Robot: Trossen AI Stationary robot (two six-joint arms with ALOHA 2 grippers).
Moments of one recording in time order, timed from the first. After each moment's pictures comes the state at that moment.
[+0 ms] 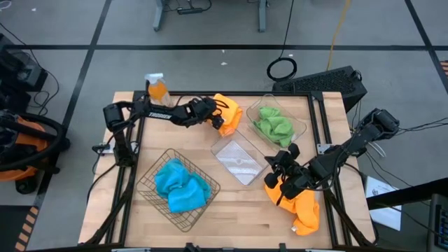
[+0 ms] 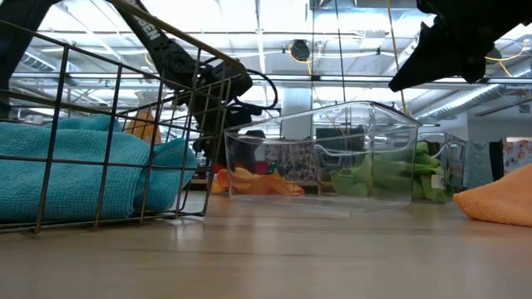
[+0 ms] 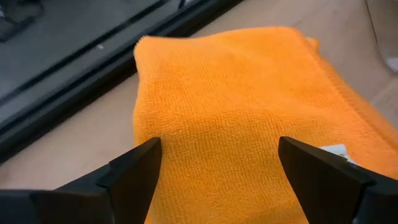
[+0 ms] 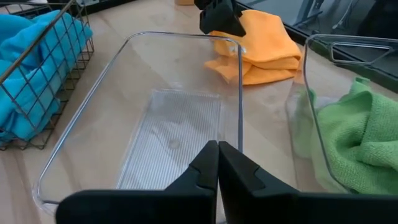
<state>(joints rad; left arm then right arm) 0.42 1.84 1.00 0.04 -0.34 -0.28 0.58 1.31 0.81 -0.59 0.94 1.06</state>
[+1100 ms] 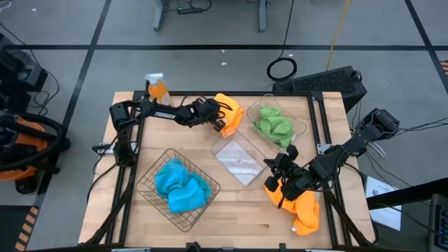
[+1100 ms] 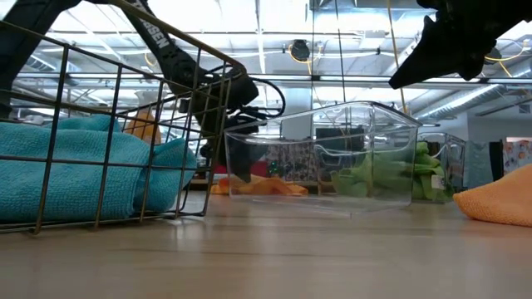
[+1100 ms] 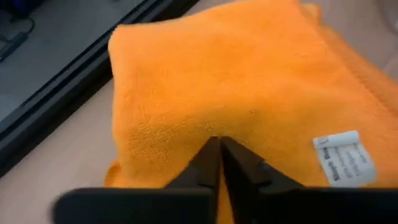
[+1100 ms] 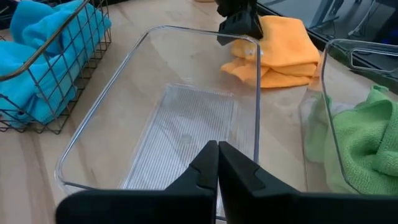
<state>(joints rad) 0.42 1.91 1.05 0.03 -0.31 -0.15 0.59 1.31 0.81 -0.54 0.91 0.97</state>
